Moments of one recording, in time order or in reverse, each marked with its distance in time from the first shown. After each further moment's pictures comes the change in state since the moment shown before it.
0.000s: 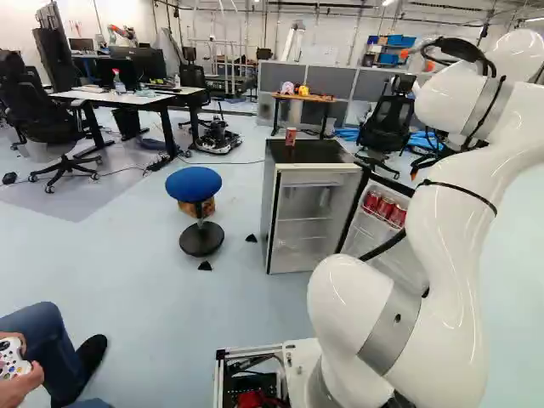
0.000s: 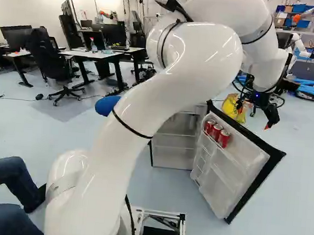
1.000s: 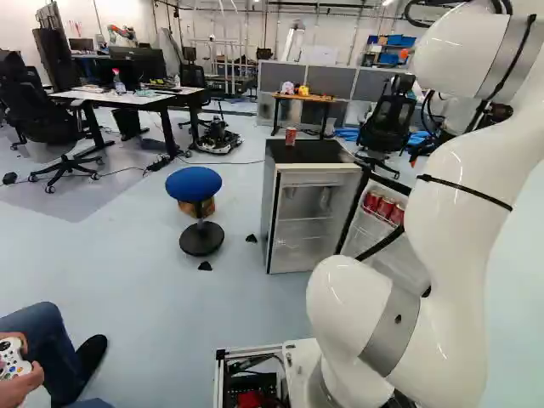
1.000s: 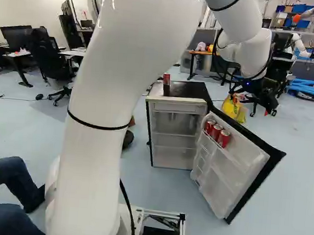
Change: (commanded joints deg) arm 2.6 18.3 19.4 -5.6 11.9 0.0
